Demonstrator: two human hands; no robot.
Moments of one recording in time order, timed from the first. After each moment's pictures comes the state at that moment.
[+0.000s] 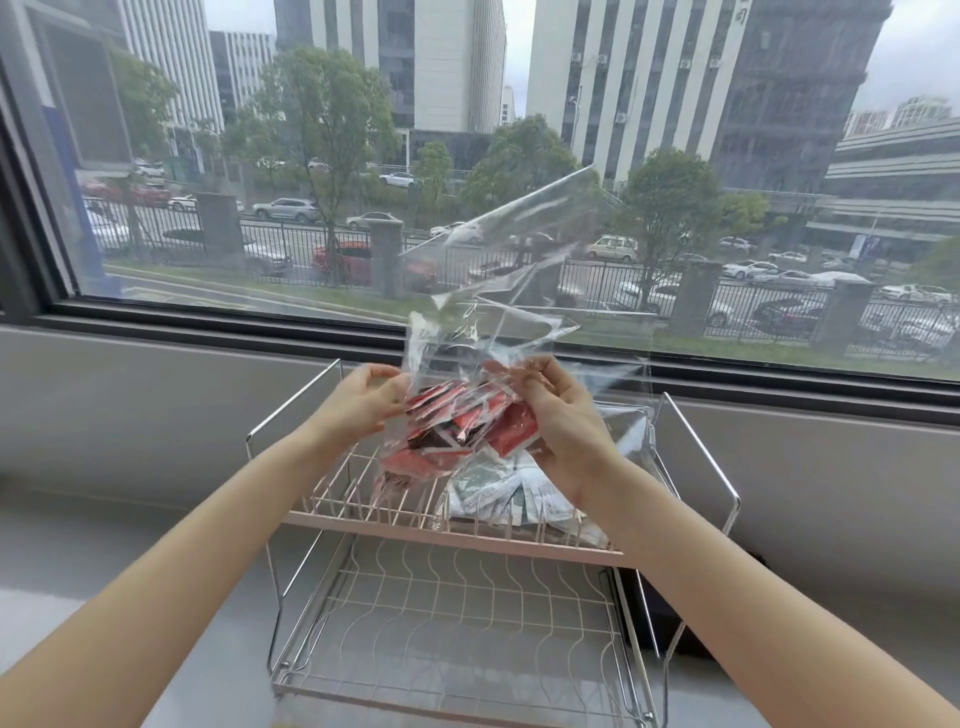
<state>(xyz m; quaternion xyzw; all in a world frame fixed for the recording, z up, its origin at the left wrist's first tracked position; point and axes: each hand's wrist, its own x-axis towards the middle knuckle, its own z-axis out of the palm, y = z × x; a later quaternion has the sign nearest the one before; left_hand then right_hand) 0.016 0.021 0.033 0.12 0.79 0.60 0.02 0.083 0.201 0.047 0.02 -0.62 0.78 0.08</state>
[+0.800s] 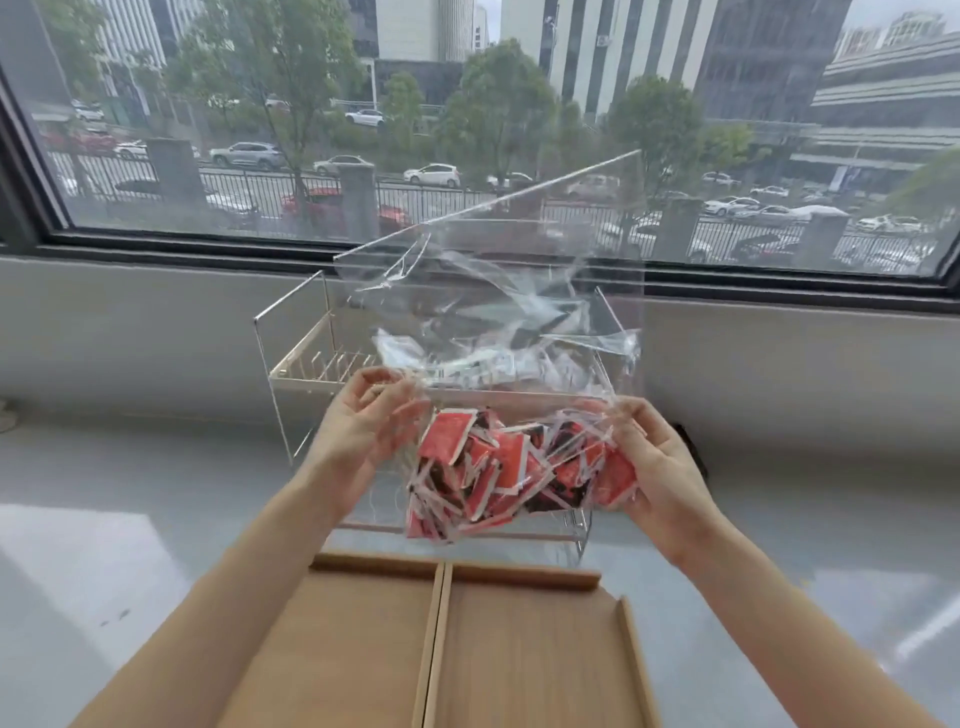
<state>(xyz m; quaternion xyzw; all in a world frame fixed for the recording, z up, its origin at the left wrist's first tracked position) 0.187 0.034 -0.020 0.11 0.54 0.83 0.07 0.279 0.263 -0.026 -0.03 -0.63 0.76 0.12</state>
